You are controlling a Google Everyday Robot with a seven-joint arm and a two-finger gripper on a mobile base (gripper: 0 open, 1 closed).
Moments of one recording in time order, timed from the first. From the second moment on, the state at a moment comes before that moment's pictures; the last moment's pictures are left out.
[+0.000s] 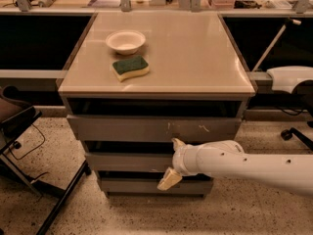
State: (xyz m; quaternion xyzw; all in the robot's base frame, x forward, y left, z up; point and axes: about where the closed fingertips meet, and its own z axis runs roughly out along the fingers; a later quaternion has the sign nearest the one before) arm 0.535 -0.044 0.546 -0.57 0.74 0.08 0.34
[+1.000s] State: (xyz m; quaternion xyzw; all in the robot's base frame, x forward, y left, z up) arm 0.530 -0.077 0.476 -0.55 0.79 0.11 0.26
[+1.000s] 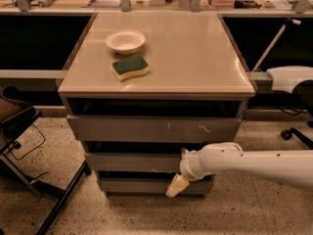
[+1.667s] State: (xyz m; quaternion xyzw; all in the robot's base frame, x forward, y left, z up) arm 0.571 -0.073 0.440 -0.49 0.82 0.10 0.28
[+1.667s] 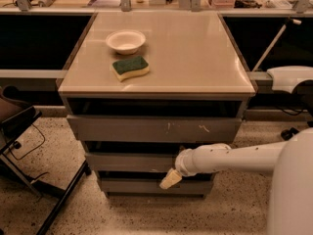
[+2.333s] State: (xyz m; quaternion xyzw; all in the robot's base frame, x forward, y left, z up) arm 0.579 -0.075 0.431 -0.49 0.82 0.09 0.28
